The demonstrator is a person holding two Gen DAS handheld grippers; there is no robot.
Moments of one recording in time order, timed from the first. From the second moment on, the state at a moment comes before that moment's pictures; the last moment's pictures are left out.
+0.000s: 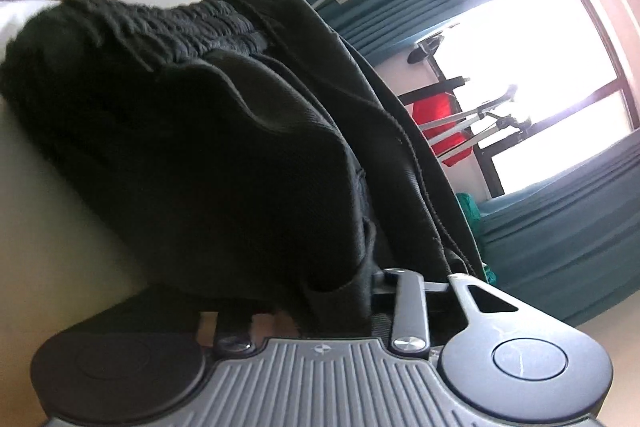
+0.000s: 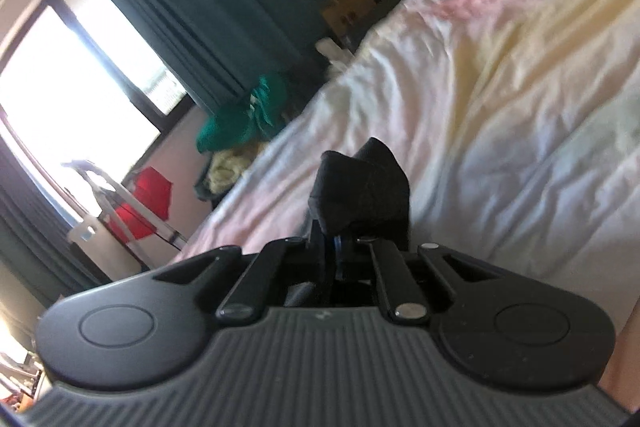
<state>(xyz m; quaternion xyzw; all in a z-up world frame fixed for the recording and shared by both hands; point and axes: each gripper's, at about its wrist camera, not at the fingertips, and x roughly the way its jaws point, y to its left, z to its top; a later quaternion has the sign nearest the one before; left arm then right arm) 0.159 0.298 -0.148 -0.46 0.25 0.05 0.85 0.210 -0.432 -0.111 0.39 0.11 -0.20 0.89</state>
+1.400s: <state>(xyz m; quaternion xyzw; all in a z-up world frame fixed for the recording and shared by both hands) 0.069 0.325 -0.102 -0.55 0.11 0.18 0.81 0.287 -0.397 -0.139 0.36 0.25 -0.11 0.89</state>
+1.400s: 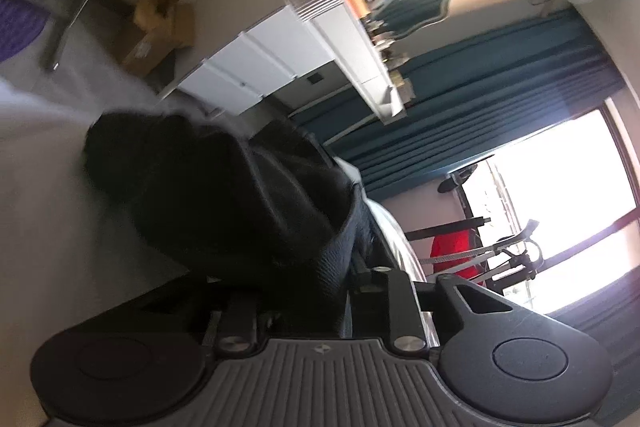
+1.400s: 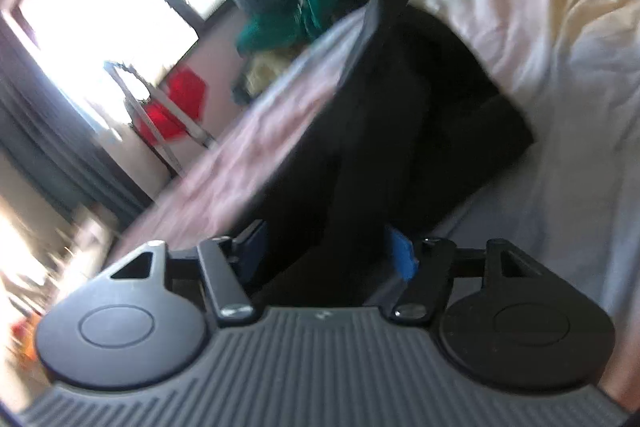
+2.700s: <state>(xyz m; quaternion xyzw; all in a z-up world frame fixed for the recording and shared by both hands) 0.068 0.323 -0.067 -0.48 0.12 0.20 0.85 0.258 -0.381 -0.114 0.32 0.23 -0.16 0.91</state>
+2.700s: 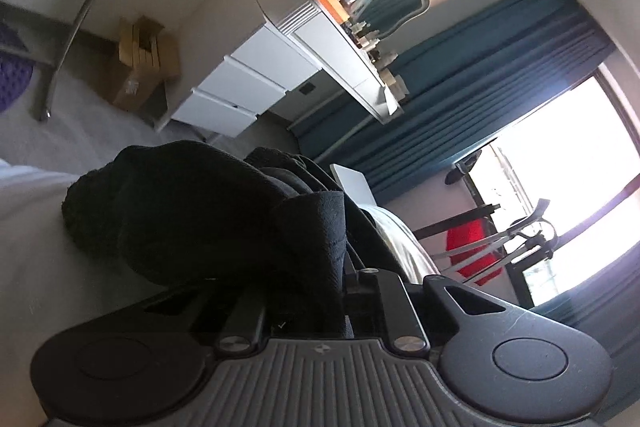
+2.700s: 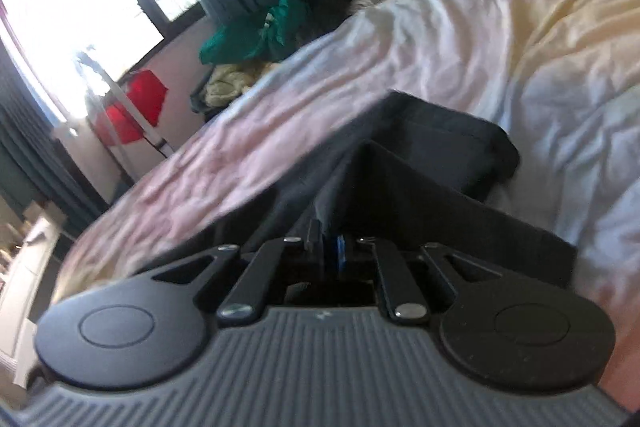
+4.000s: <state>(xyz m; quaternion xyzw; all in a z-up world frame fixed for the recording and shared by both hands) 0.065 0.342 -0.121 -0.59 0.26 0.09 0.76 0.173 -0.387 -0.159 0.47 0.27 -0.12 0.83</state>
